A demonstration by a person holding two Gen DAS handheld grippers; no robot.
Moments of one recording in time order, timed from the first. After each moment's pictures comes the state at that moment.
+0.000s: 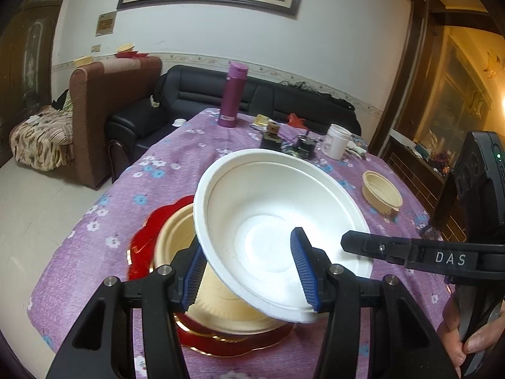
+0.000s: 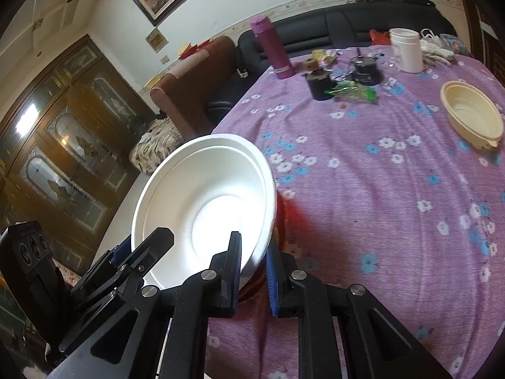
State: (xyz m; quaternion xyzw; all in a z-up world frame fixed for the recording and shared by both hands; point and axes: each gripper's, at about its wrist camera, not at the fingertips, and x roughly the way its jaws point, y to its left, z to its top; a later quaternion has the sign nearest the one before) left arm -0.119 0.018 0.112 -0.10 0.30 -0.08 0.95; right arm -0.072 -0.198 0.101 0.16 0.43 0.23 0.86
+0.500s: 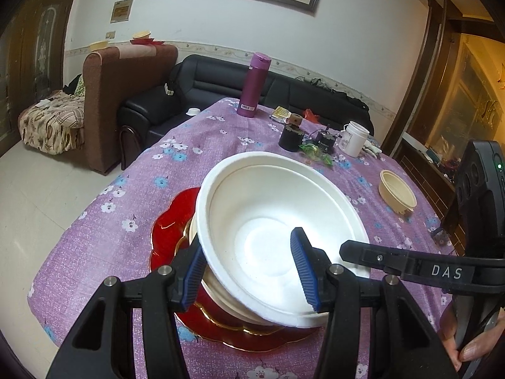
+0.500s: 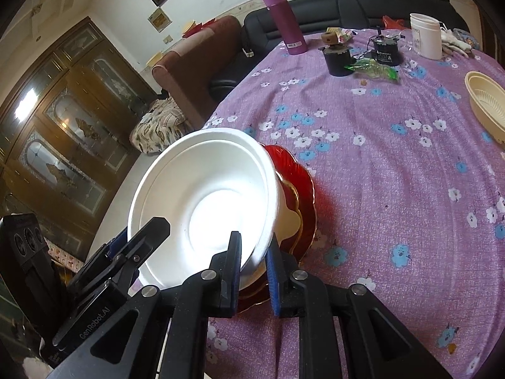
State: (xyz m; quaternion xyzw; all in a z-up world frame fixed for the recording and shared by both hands) left arm -0.116 0.042 0.094 -0.11 0.32 -0.06 0.94; right arm -0.061 -0.165 0.076 0.14 0.46 0.24 0.84
